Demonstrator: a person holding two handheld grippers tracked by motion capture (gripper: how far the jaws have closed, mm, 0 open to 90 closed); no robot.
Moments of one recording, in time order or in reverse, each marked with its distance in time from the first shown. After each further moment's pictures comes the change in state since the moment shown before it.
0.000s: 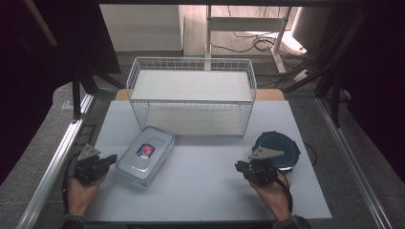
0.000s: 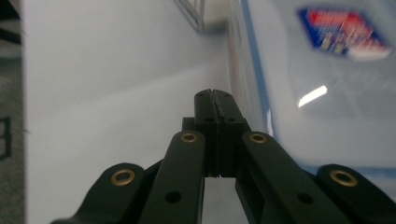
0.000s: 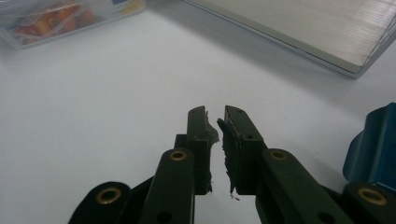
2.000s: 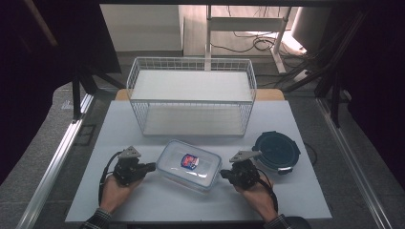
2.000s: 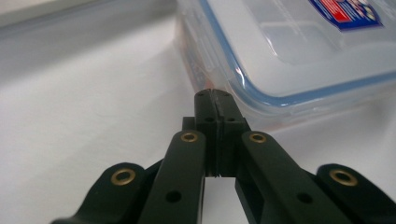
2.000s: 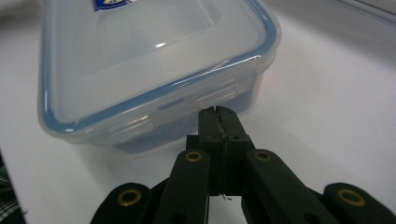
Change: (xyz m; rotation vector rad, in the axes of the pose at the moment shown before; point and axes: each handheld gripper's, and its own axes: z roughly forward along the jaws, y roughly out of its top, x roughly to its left) left arm -0.083 0.027 0.042 0.080 -0.316 0.086; right arm 0.027 0.005 0.038 0.112 0.119 0.007
